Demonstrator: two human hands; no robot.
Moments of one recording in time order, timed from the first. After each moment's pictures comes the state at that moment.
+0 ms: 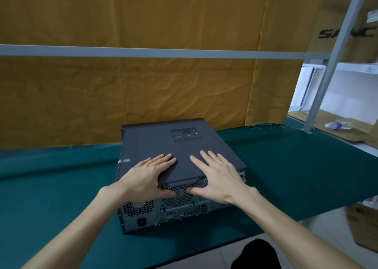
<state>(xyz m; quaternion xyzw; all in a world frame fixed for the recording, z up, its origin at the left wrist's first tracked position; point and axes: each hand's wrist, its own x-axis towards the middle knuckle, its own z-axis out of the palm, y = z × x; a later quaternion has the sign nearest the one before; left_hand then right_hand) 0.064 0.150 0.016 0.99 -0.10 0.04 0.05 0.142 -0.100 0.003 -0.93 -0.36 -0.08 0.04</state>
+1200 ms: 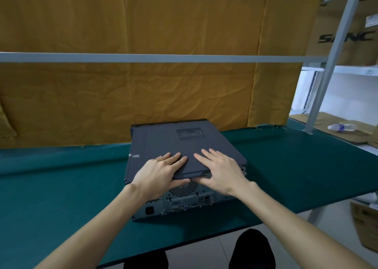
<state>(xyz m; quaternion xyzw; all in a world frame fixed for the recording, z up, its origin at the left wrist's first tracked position) 0.041 0.120 0.011 0.98 -0.10 0.17 -0.10 0.130 -0.105 0.001 -0.91 -0.37 -0.15 0.05</state>
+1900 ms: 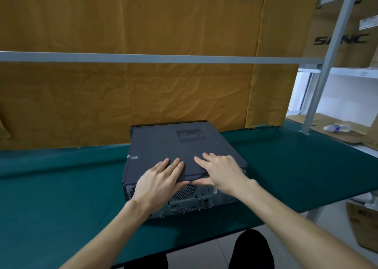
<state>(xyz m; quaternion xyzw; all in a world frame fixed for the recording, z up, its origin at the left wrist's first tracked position) 0.026 0.109 -0.008 0.93 -0.11 0.31 -0.16 0.122 -0.099 0.019 -0.90 -0.38 -0.20 -0.09</state>
